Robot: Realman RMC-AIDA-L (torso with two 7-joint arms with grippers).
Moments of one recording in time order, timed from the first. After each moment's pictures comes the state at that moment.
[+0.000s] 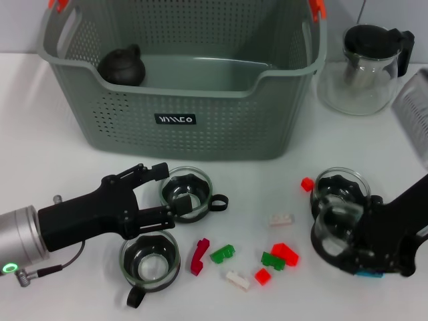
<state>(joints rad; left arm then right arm) -0.42 -2.12 0.40 0.44 2.03 1.72 -1.17 0.69 2.09 -1.09 -1.14 -2.50 -1.93 1.73</state>
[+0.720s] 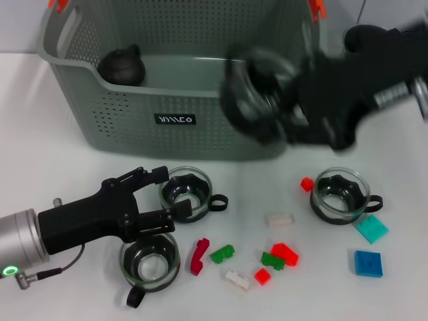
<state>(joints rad) -0.41 -2.12 0.40 0.44 2.04 1.71 -1.16 0.83 2.08 -0.98 -1.47 -2.07 -1.97 1.96</state>
